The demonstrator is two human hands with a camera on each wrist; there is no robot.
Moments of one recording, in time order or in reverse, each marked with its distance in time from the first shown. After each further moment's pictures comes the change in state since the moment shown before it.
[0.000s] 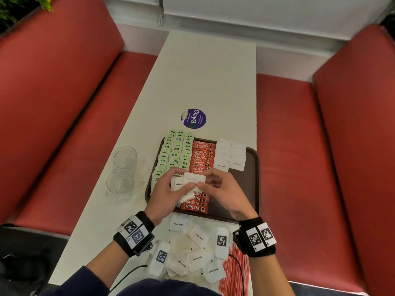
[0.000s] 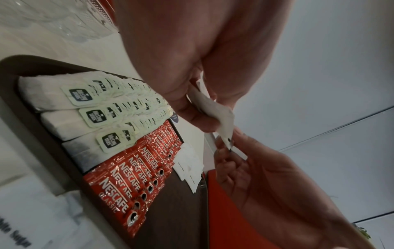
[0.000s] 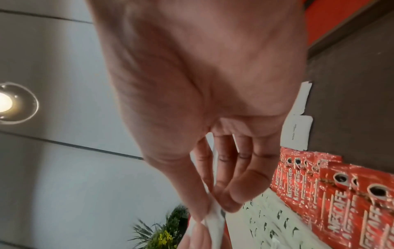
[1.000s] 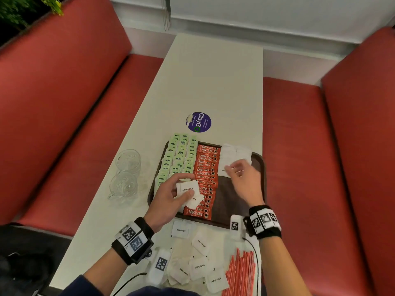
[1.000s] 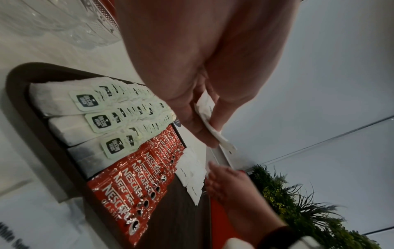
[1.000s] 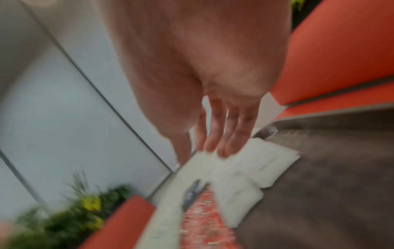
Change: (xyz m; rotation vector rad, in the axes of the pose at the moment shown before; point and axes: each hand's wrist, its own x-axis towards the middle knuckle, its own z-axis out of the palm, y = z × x) left_hand -0.001 0.002 -0.005 -0.019 -0.084 -0.036; right_hand 0.055 0.031 -0.050 -0.426 0.430 0.031
